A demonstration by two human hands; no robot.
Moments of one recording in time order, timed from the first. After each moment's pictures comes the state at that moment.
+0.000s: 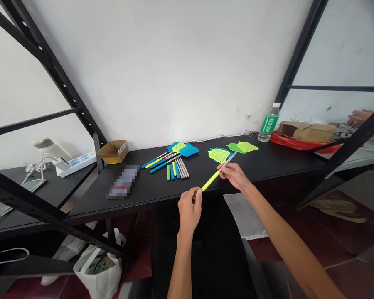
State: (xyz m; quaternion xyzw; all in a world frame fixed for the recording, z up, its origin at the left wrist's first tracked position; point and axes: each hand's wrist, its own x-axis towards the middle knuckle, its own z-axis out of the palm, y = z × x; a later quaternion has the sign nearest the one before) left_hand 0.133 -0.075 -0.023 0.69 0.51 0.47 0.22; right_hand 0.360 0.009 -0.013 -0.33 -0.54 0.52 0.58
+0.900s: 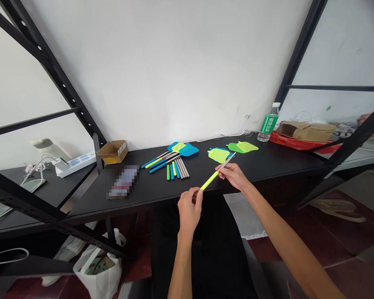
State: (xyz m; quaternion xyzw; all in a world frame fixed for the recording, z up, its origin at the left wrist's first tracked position) left_hand 0.133 -0.073 -0.028 0.69 0.51 0.48 0.20; right_hand 0.359 0.009 -0.013 -0.34 -0.55 0.51 0.57
